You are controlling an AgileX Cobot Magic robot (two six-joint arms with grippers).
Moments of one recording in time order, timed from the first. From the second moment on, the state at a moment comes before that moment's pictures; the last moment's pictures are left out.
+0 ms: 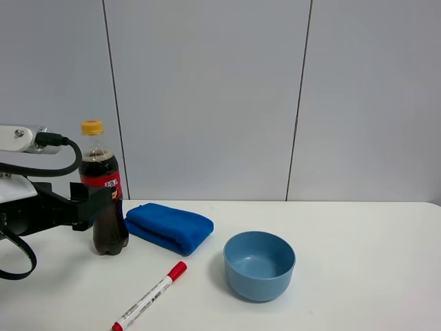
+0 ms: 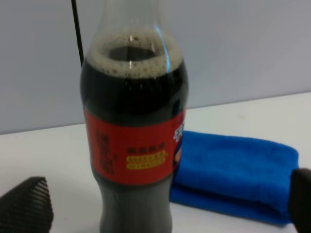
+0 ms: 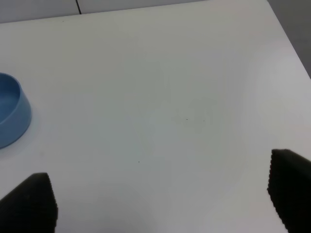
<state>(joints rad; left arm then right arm) -0.37 1.63 -0.29 -0.16 -1.09 -0.08 0.00 0.00 -0.49 -0.05 1.07 0.07</state>
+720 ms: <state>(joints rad) -0.37 1.78 -0.32 -0.17 -1.20 -0.08 0.00 0.00 -0.49 -0.05 1.07 0.07</state>
